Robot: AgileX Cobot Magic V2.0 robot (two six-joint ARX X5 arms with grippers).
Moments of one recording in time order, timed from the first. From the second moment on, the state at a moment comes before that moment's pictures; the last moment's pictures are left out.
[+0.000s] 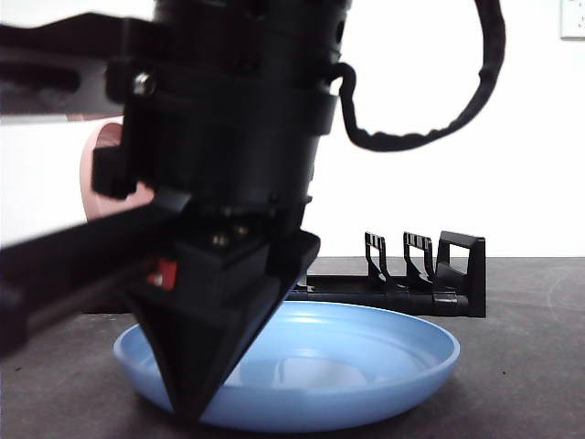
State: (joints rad) left arm -0.27 0.51 0.94 -0.75 0.68 -0.21; right arm 1.31 1.70 1.06 -0.59 0.23 0.08
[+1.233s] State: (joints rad) left arm -0.27 0.51 0.94 -0.75 0.63 -0.20; right arm 0.70 1.02 1.13 -0.78 -0.23 0.18
